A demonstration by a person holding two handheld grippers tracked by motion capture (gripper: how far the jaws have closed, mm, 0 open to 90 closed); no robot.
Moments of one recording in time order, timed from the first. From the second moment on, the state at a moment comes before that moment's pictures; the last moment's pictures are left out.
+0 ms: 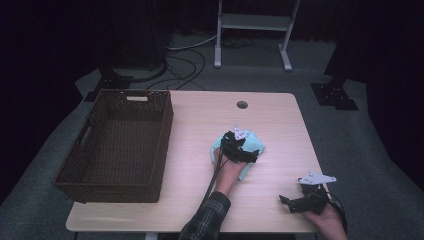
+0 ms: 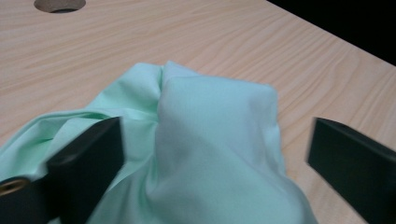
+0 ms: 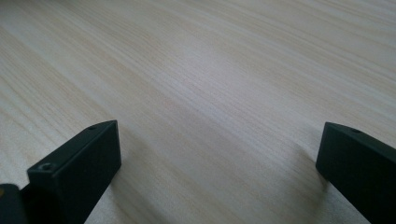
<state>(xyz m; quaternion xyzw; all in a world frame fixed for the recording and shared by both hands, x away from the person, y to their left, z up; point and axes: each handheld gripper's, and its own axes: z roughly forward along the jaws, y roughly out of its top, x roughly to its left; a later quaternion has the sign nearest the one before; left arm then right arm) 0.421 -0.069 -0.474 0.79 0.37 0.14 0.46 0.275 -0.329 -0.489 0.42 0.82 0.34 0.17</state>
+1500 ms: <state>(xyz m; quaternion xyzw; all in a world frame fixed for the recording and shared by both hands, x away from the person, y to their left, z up) 0.428 0.046 -0.479 0.83 0.41 0.20 0.33 0.275 -0.329 -0.489 0.42 0.82 0.34 0.17</state>
